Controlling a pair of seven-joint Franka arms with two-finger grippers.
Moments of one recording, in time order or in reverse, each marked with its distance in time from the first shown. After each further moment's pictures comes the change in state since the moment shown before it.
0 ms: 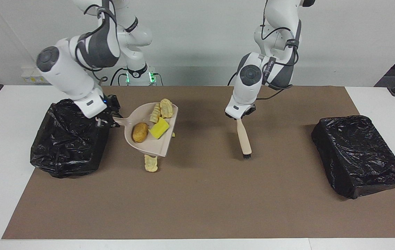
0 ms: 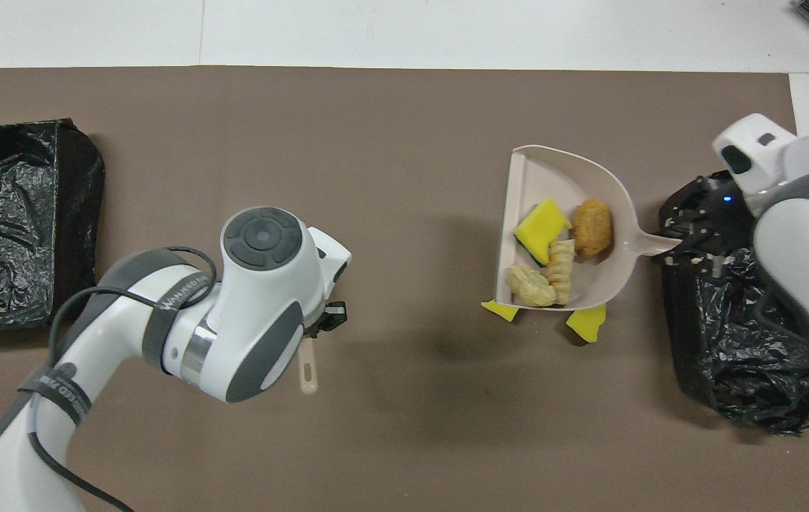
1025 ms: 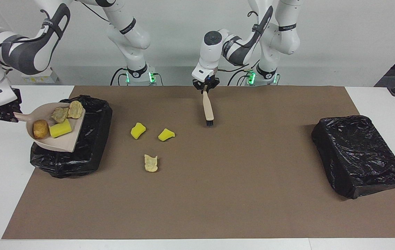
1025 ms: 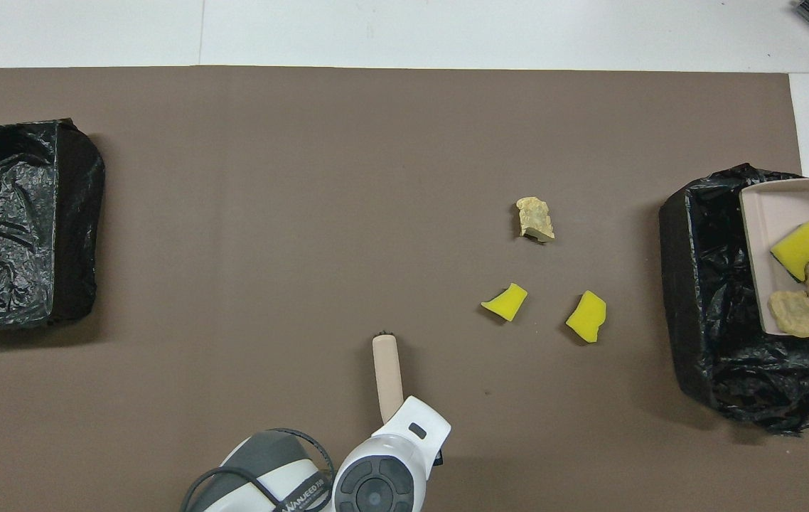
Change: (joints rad) left arm -0.381 -0.224 -0.010 -0.403 -0.141 0.371 -0.284; right arm -0.324 0.077 -0.002 0.102 -0.553 0.238 -0.430
